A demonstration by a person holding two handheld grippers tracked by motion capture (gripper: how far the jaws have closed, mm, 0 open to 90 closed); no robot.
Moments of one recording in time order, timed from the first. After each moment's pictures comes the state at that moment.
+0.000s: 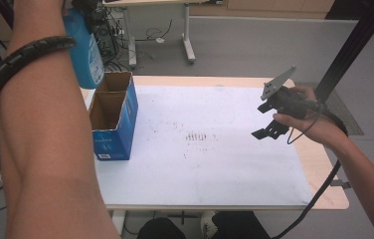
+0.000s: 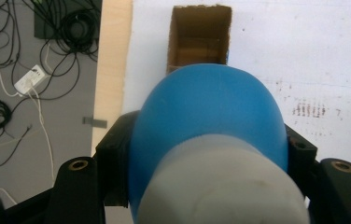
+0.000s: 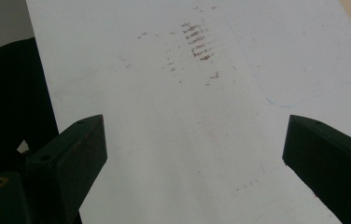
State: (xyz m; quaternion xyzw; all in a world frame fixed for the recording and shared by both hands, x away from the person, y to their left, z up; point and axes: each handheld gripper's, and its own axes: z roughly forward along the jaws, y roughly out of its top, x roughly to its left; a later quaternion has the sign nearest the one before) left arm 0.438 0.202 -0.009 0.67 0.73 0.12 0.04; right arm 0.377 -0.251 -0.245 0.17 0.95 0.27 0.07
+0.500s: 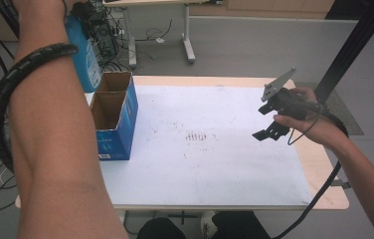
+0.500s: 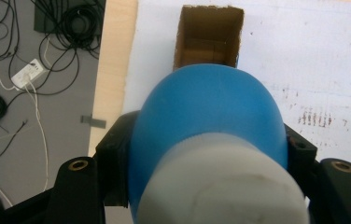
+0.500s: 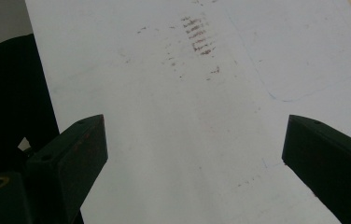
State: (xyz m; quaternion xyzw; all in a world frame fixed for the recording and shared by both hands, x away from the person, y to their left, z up) left arm 0.444 0.213 -0.024 0.65 0.75 0.12 0.04; right arm 0.377 -0.253 -0.248 0.18 0.95 0.26 0.07
